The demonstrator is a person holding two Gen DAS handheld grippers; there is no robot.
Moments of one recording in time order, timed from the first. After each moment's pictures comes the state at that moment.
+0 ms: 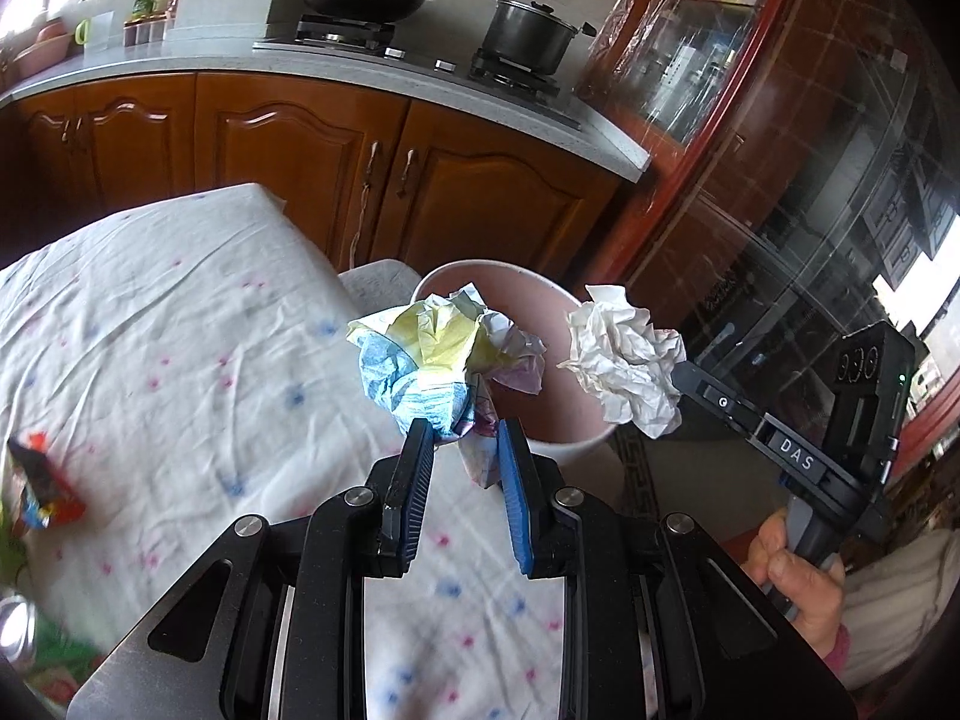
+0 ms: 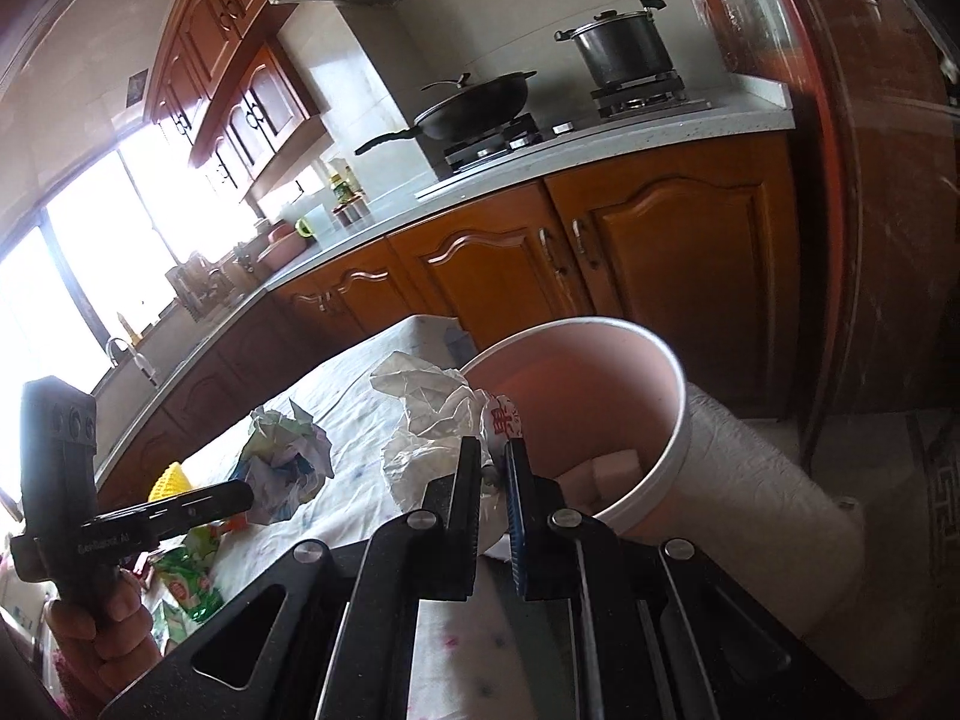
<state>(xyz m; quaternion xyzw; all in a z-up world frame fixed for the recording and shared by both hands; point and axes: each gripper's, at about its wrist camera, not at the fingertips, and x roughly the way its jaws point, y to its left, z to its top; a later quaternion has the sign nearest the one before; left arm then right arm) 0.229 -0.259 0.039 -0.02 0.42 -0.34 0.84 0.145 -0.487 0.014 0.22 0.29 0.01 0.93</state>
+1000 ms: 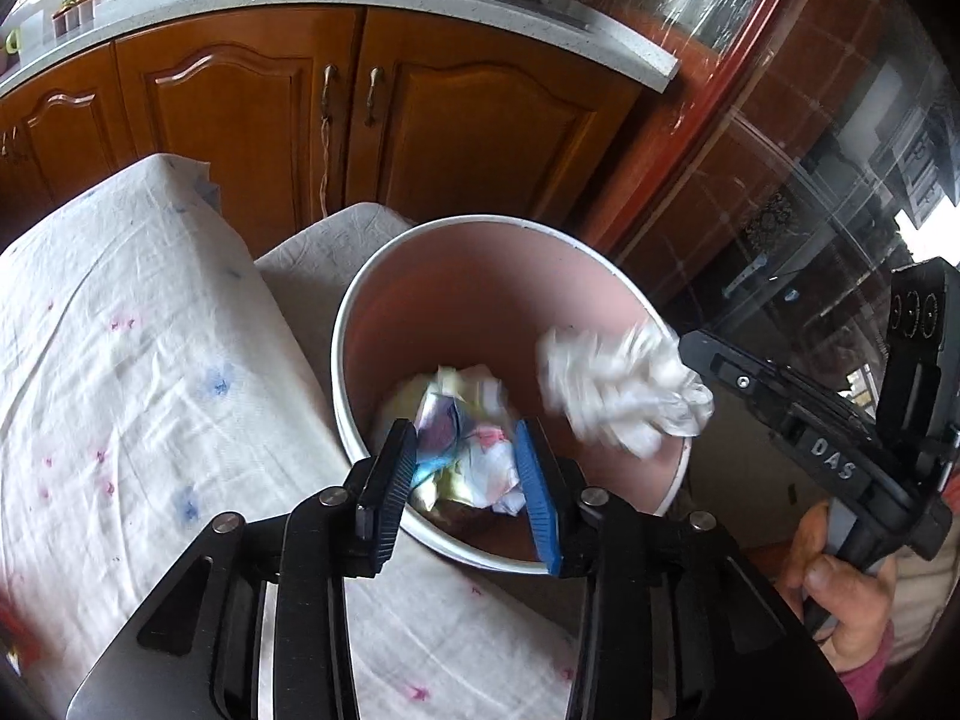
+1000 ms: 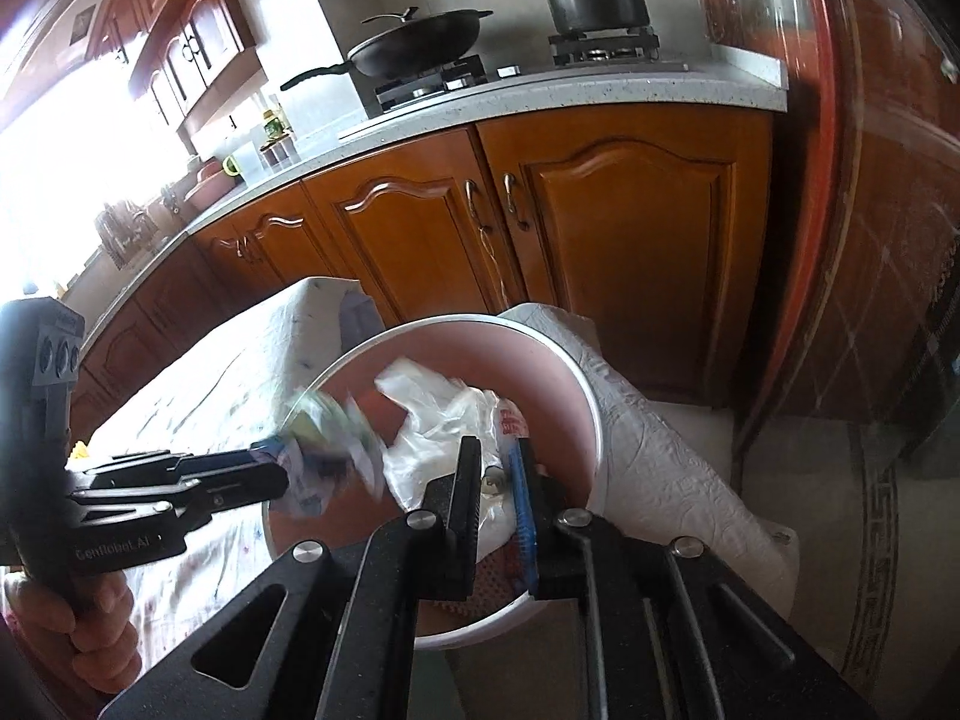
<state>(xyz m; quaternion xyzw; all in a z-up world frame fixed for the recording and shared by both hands) 0.298 -0.357 -0.009 0.05 0.50 -0.34 0.80 0.213 -0.529 -0.013 0.18 0.38 -0.03 0.91</state>
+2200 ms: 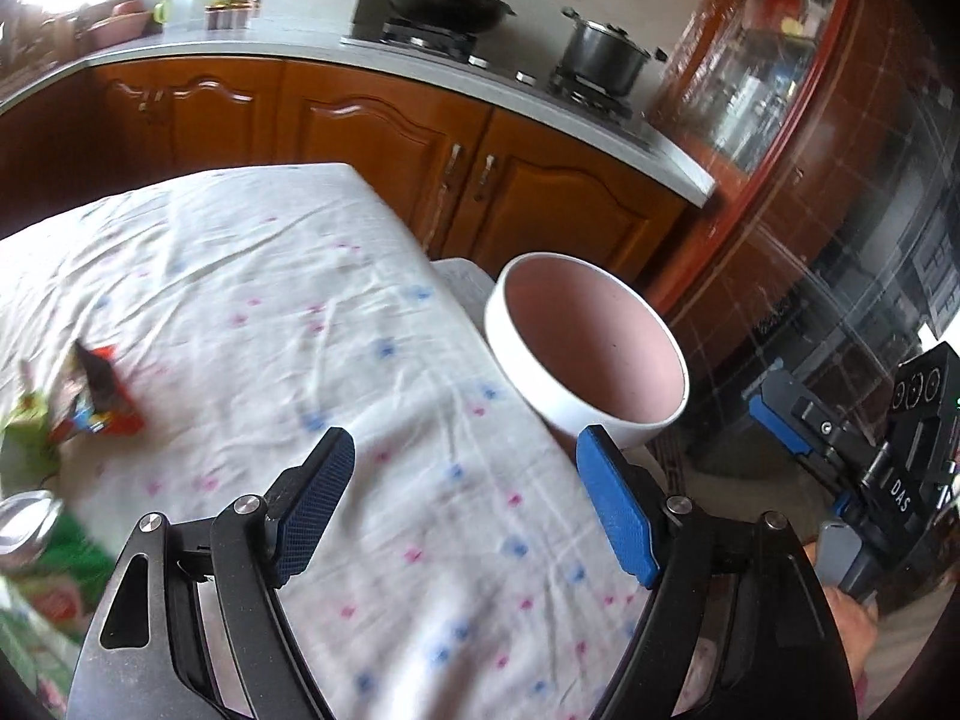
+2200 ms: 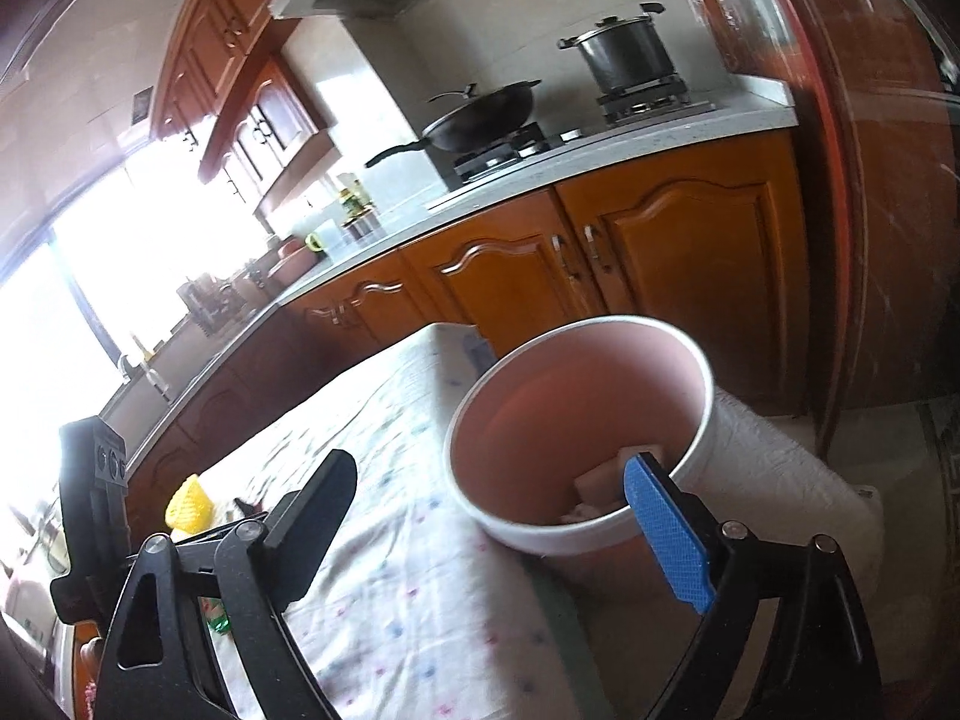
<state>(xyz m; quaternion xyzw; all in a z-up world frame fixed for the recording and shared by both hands) 0.201 -0.208 0.024 -0.05 0.41 -0.25 0.87 0.137 -0.473 0.019 0.24 0.28 0.03 0.93</state>
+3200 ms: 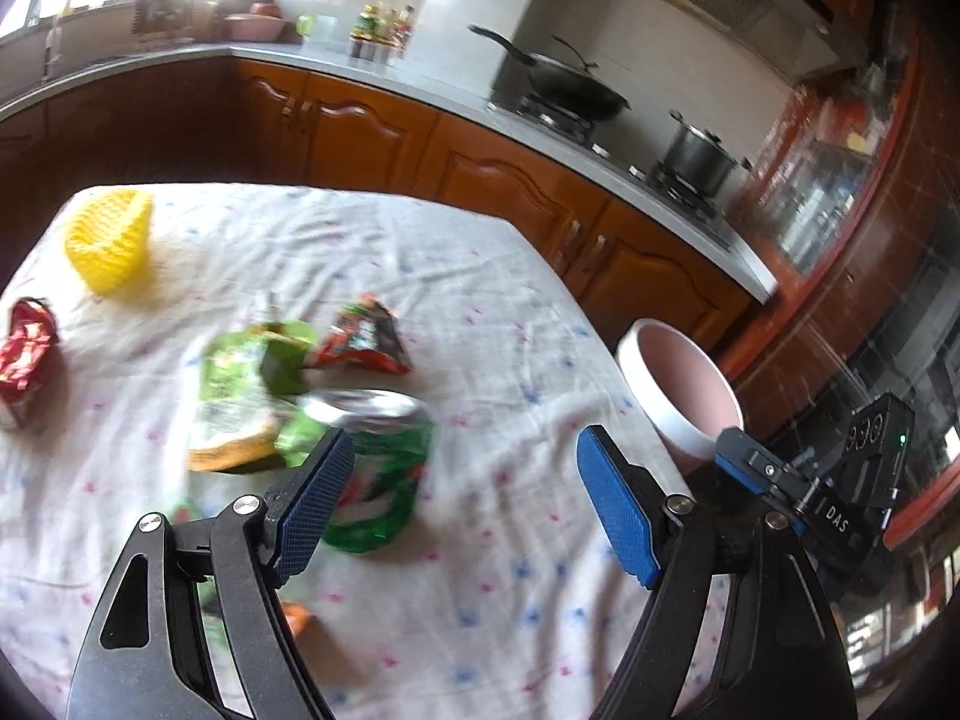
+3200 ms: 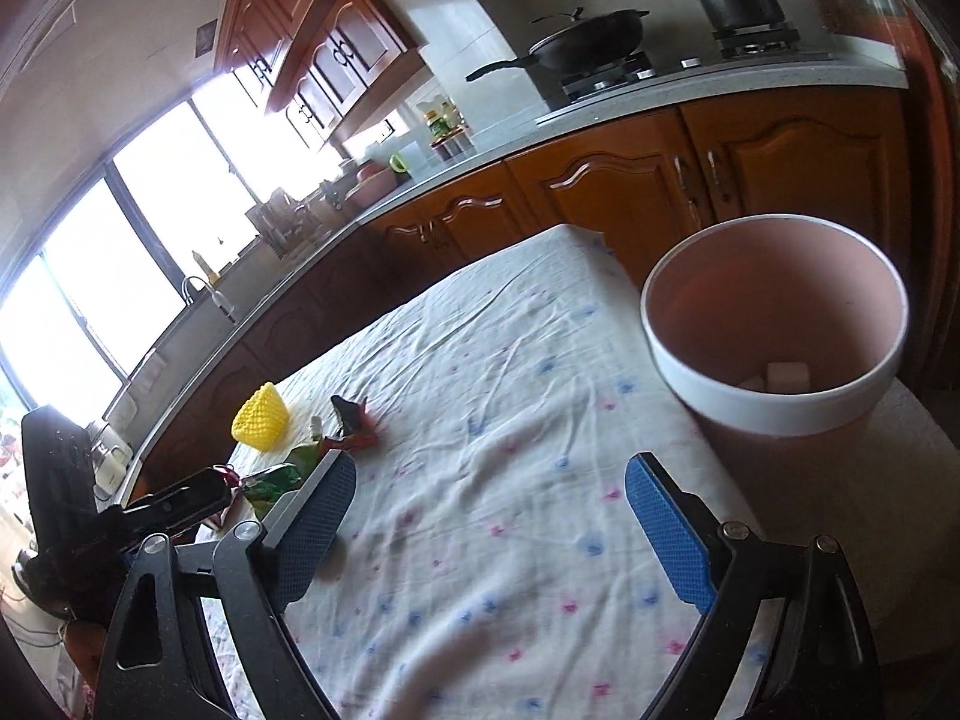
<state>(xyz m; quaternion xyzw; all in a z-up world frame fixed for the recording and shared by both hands) 0.143 -0.055 0.038 -0.13 0.37 -0.14 0.91 0.144 -0.362 -0.002 0.23 0.32 0.14 0.91</state>
